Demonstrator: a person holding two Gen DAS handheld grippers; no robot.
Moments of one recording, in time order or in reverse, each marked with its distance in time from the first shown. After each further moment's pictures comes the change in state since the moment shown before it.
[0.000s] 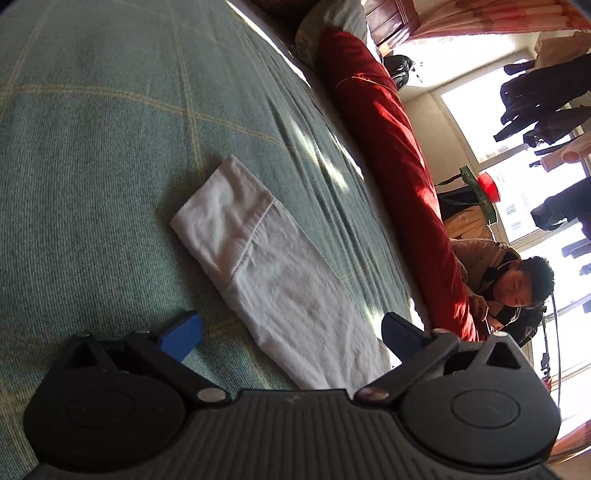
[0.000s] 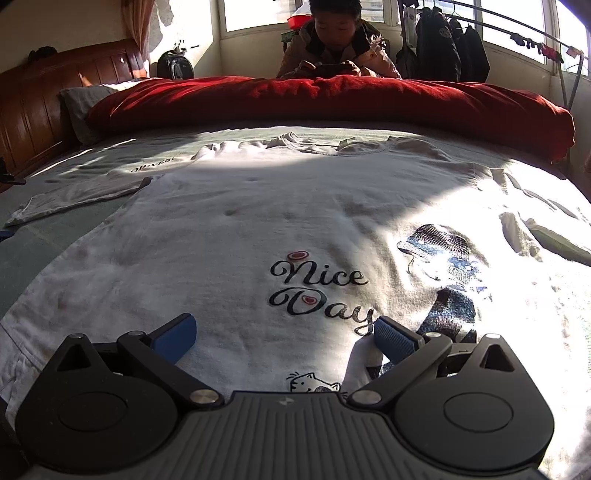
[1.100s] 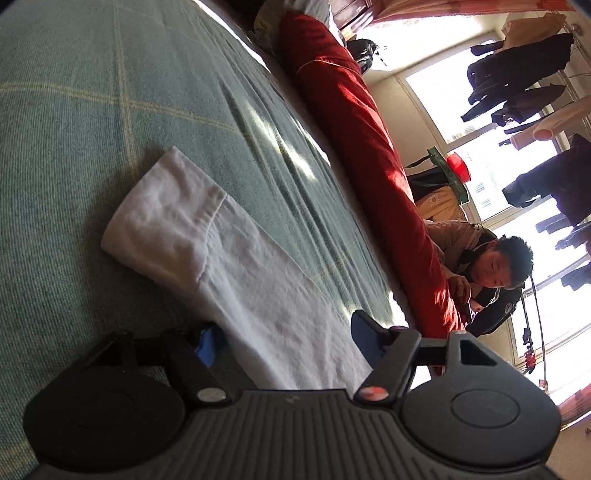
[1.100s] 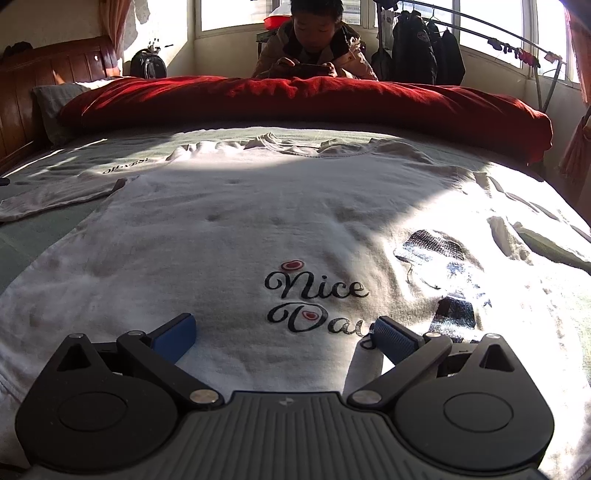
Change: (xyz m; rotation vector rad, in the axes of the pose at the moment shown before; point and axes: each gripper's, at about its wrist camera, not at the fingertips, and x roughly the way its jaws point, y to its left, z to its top) left arm 0.043 -0.011 0.020 0.057 0.016 -0.096; right arm 0.014 0.016 0.004 0.009 -0.008 -0.112
